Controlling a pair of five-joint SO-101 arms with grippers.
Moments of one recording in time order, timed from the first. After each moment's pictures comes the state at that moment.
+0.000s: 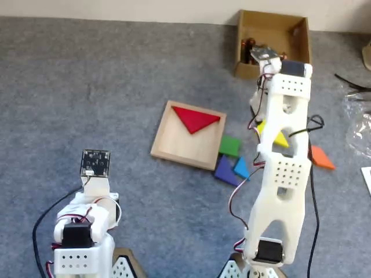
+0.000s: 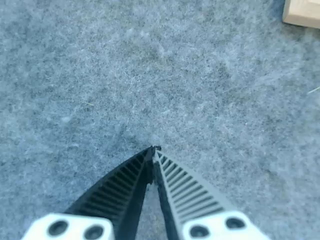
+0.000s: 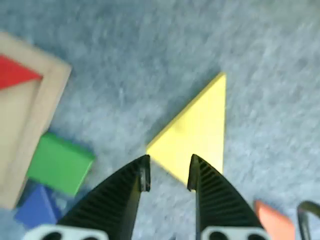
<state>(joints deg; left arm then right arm) -8.3 -104.6 95.9 77.0 1.3 3.3 51.0 -58.2 100.1 27.2</state>
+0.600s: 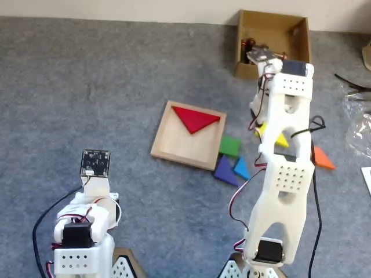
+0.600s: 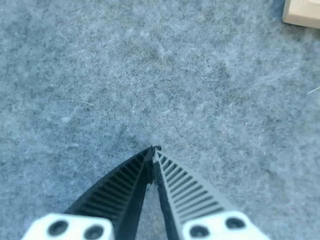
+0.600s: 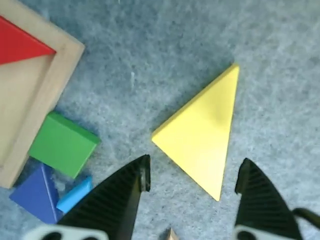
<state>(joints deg) -8.3 -104.6 95.9 77.0 1.3 3.3 46.4 -50.9 97.9 31.9</state>
